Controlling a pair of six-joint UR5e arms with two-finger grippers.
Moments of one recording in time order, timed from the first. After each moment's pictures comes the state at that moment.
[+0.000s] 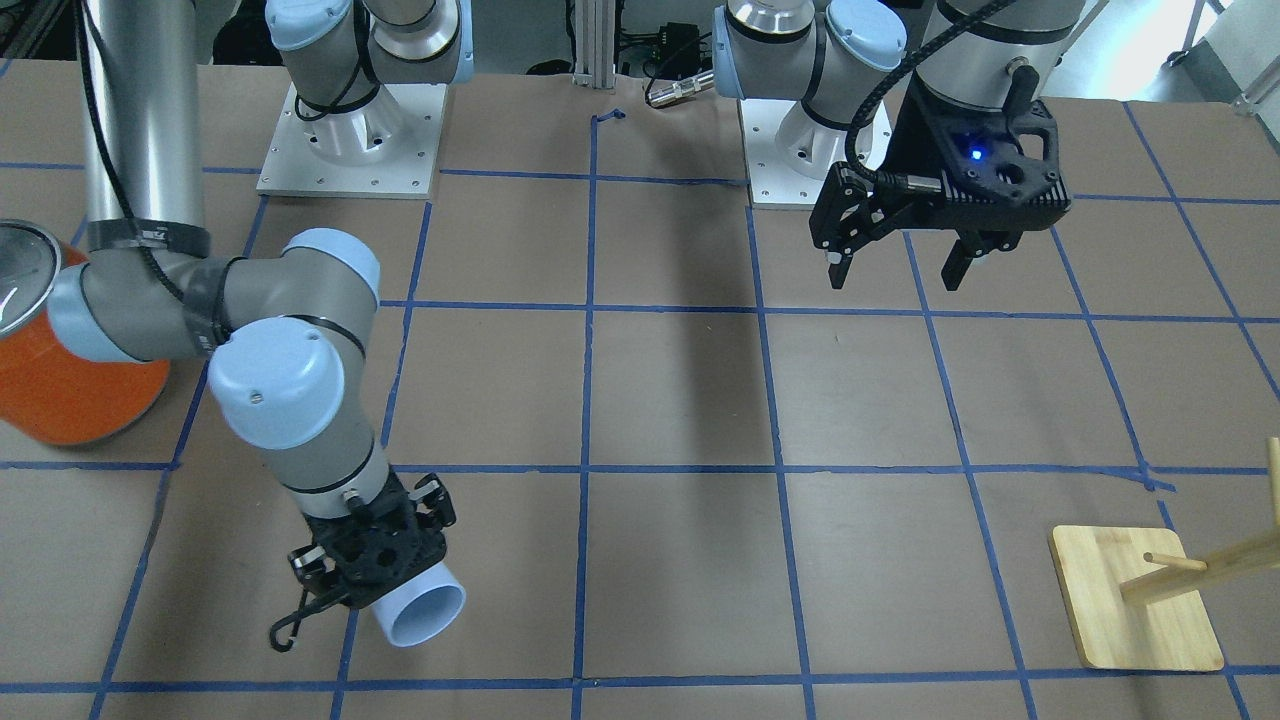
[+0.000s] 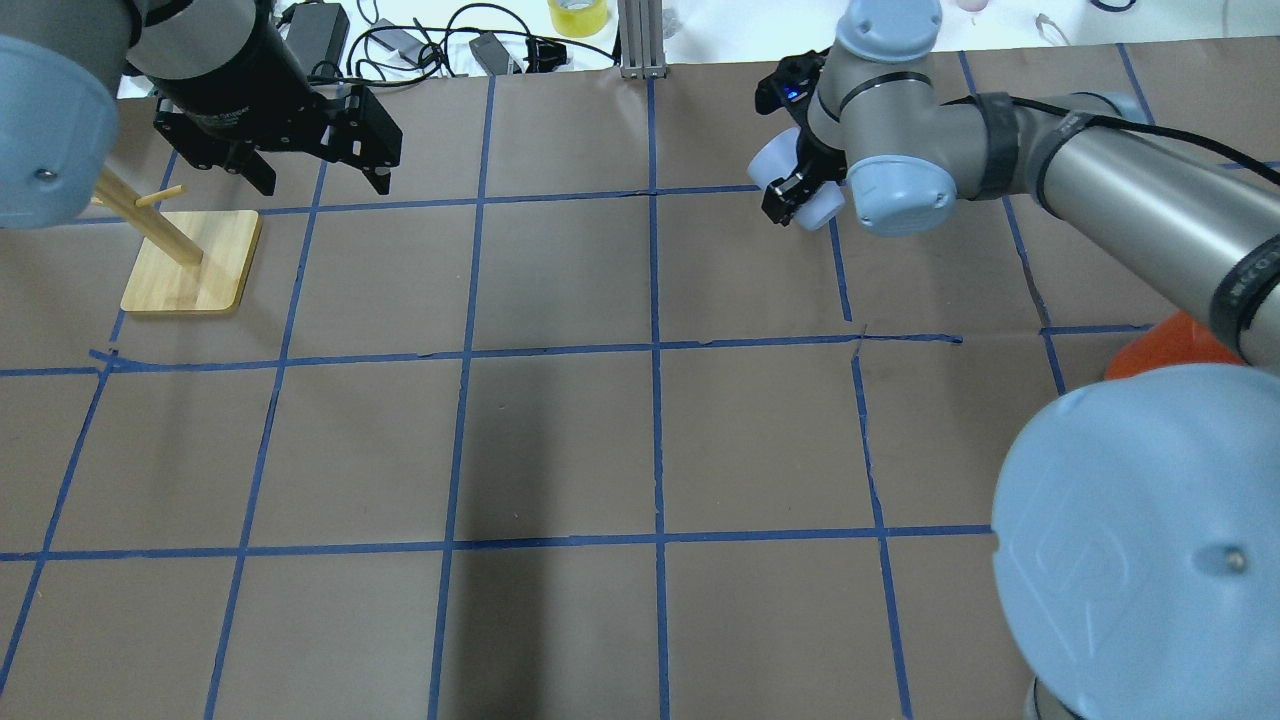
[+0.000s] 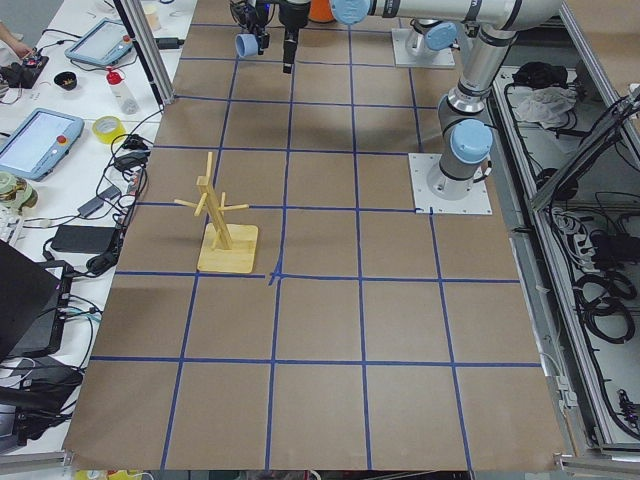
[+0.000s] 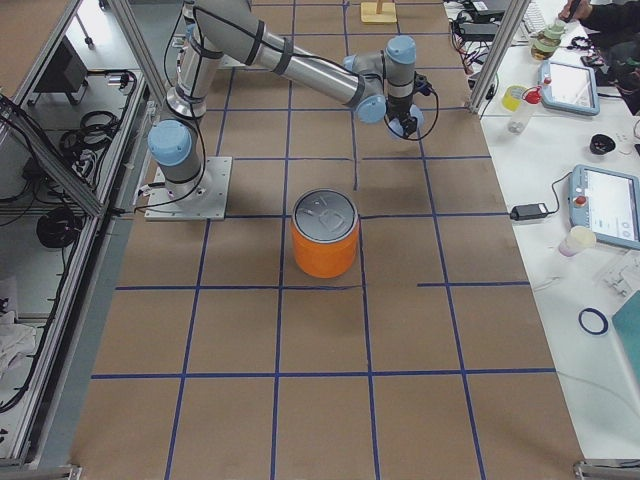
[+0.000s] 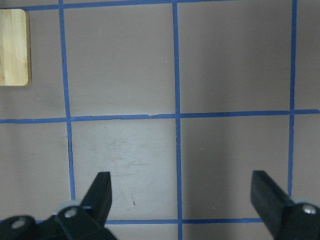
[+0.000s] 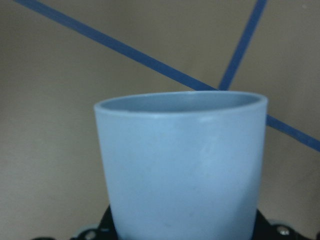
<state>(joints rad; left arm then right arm) -1.58 -1.57 -1.54 -1.44 1.61 0.01 1.67 -1.03 1.54 -2.28 -1.54 -0.57</state>
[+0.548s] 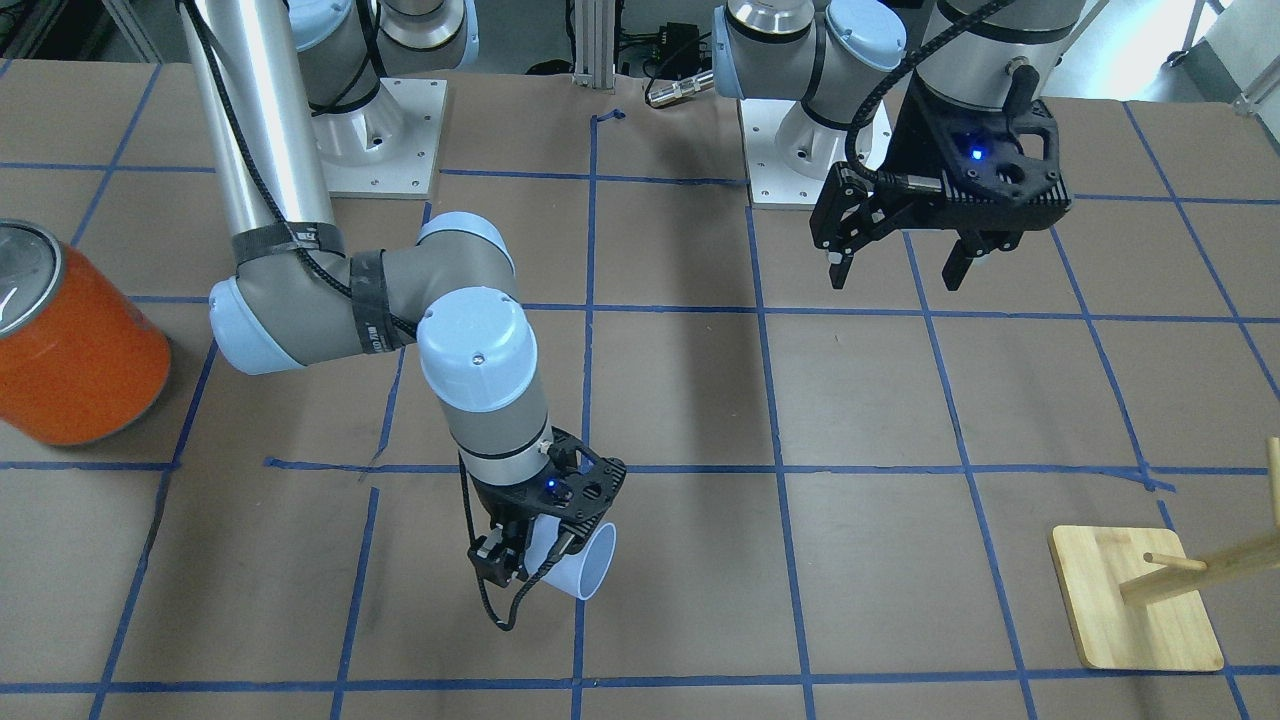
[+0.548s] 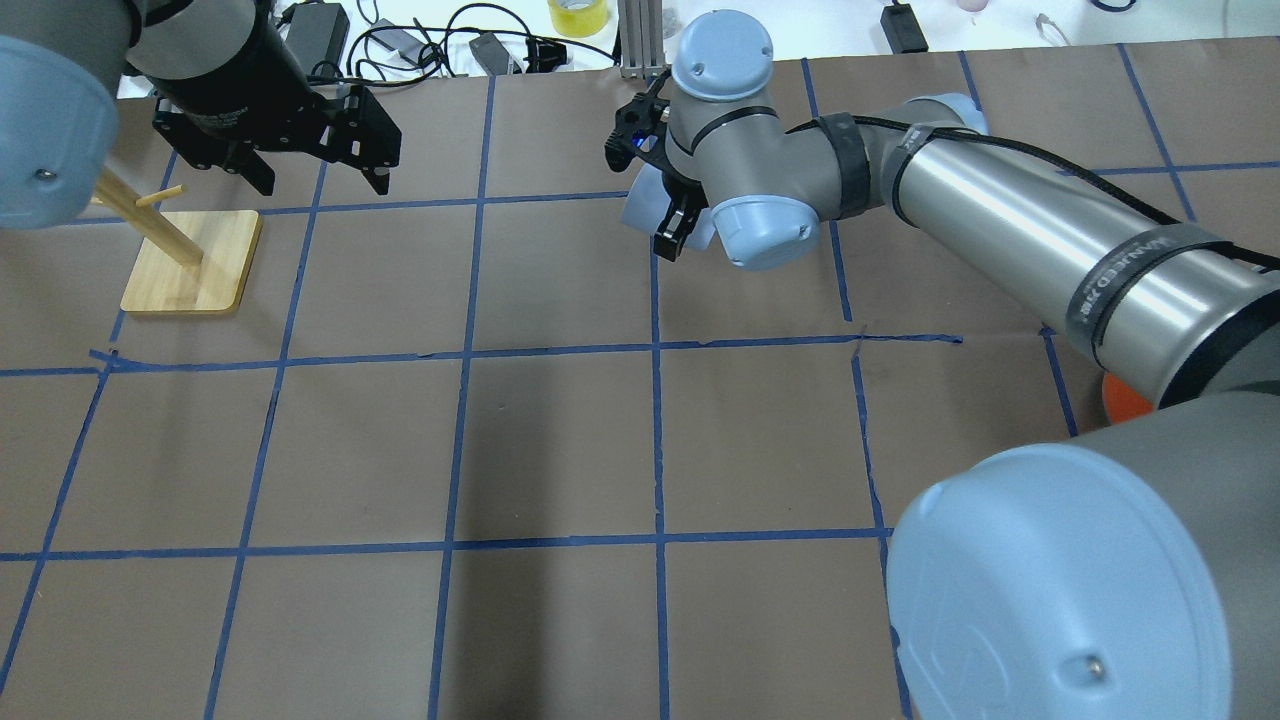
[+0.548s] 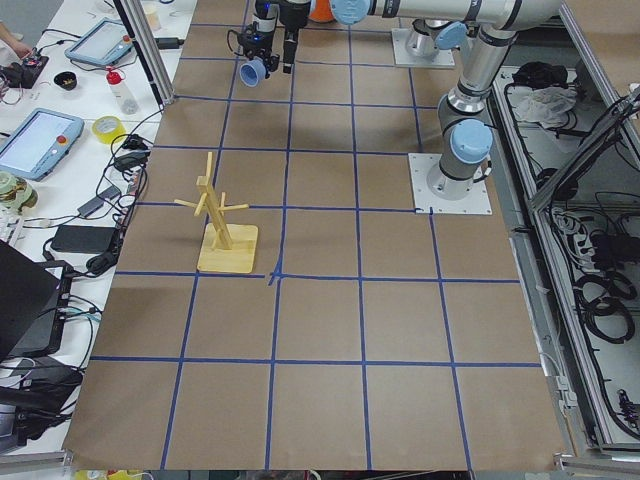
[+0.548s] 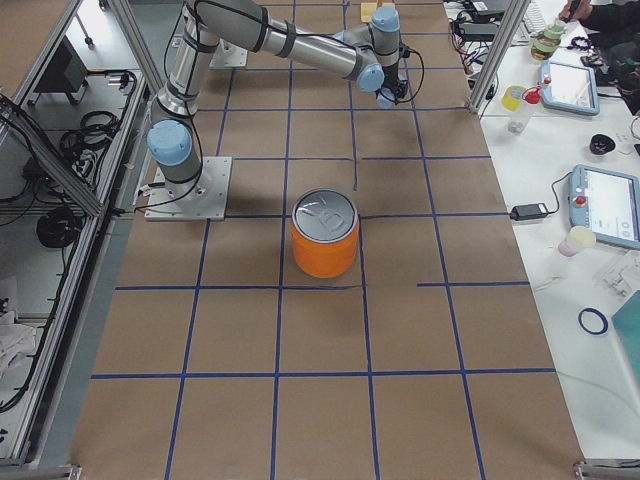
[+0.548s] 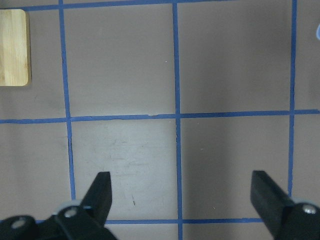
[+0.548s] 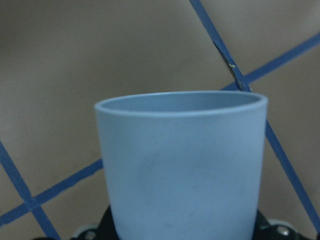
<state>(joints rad) -1.58 -1.57 -1.54 -1.44 1.61 0.01 1.86 -0.98 1.47 -2.28 -1.55 -0.84</state>
